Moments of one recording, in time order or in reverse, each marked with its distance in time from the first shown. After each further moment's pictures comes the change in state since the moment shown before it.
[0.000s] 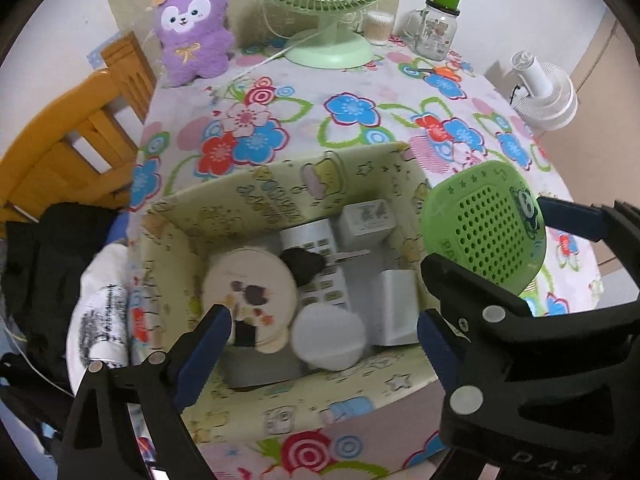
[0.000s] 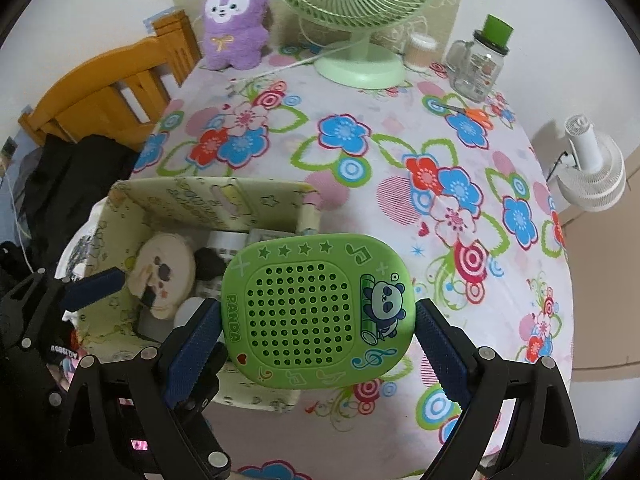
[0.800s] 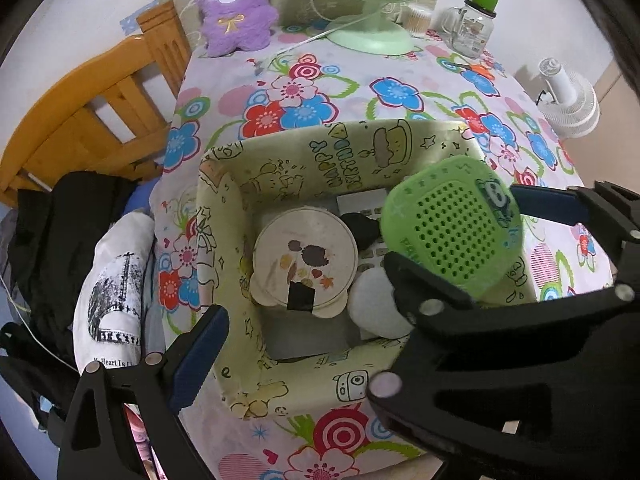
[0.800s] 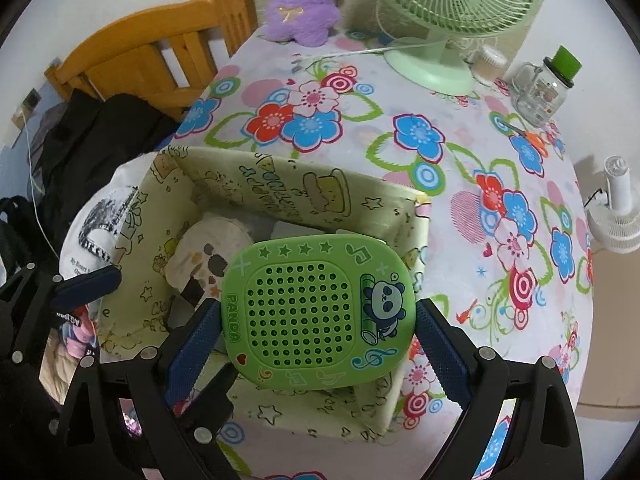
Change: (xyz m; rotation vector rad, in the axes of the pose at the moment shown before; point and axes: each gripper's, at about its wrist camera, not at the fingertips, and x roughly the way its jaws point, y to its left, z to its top) left arm 0.001 0.036 -0.021 -0.079 0.038 0.021; right arm 0.030 0.058 0.010 -0.136 0.060 0.043
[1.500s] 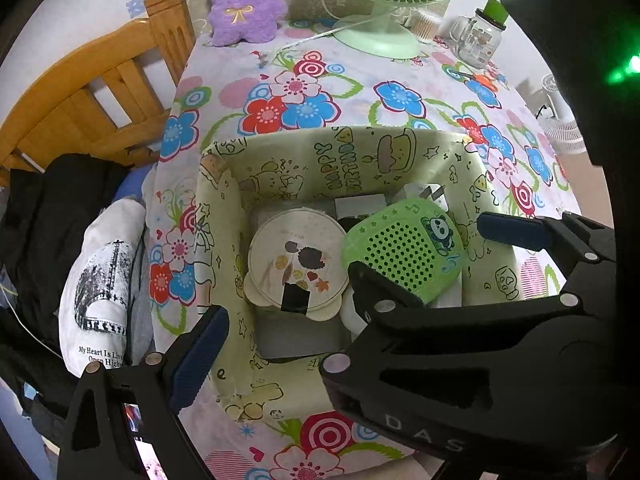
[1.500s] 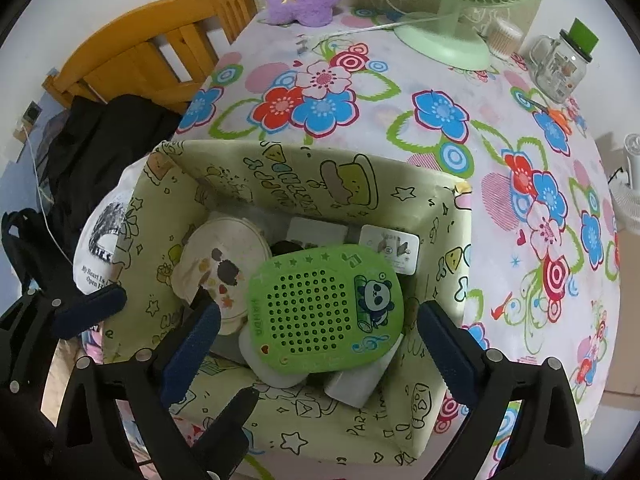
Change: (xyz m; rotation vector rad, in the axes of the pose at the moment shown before) left arm 0.000 0.006 0.005 -0.055 0.012 -0.039; right arm 0.021 -0.001 0.007 0.071 0.055 0.077
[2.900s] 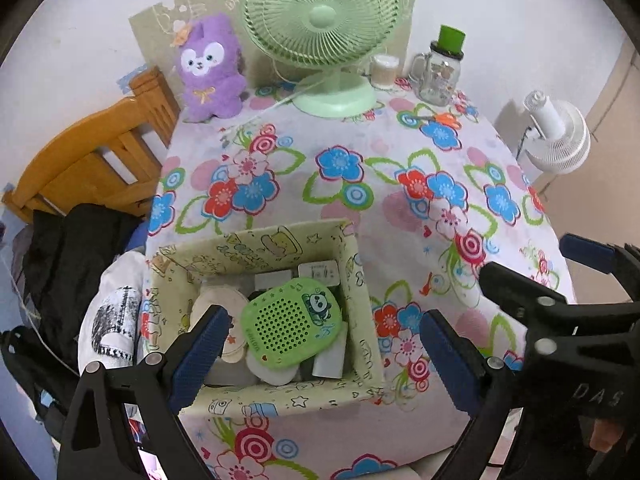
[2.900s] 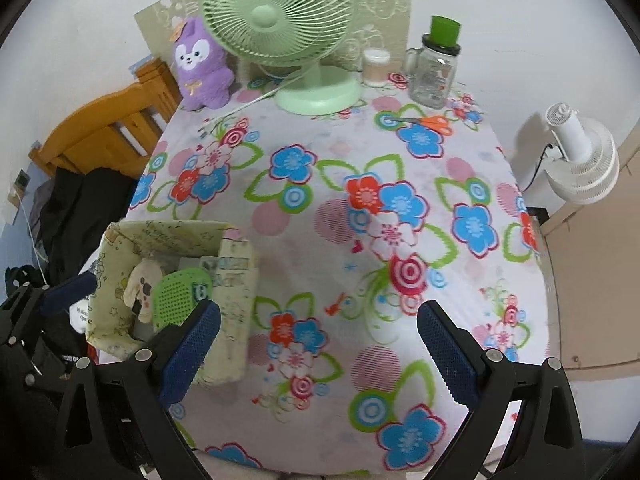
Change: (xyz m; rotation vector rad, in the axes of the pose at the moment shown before) left arm -0.056 -0.111 0.035 0.017 -0.145 0.086; right arm -0.117 -0.155 -0.034 0.132 -0.171 -0.055
